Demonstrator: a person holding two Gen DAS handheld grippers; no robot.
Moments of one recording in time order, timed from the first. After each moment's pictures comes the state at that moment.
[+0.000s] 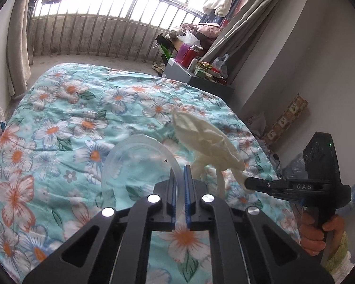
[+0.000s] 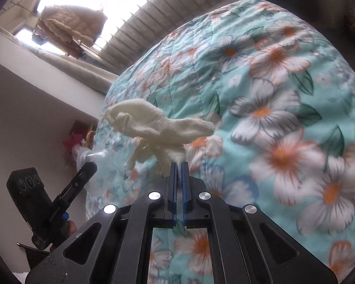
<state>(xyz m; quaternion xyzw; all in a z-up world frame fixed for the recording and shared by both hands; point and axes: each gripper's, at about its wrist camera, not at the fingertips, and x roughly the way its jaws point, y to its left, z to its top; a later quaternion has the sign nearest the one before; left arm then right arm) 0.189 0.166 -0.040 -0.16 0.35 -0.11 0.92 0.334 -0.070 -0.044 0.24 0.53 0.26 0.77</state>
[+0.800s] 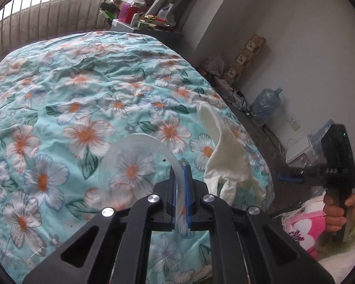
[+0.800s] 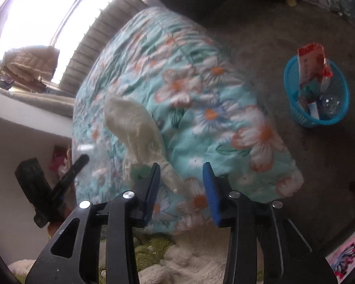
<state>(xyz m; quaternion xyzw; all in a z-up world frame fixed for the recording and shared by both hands) 0.097 0.057 -0.054 -0.06 0.45 -0.25 0.86 0.141 -0.229 -0.021 0.32 0.55 0.09 0.76</state>
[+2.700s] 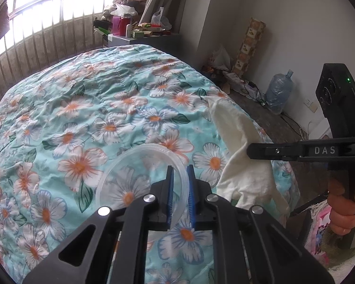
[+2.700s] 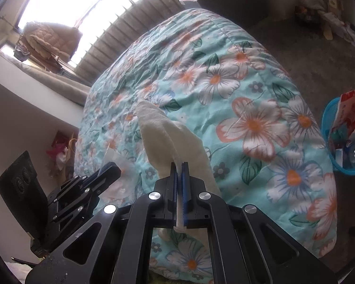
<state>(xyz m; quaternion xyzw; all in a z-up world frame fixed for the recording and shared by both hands) 0.112 0.021 -0.052 0.03 0.42 -0.21 0.88 0.188 -0.152 -0.030 0.26 0.52 0.15 0.80</state>
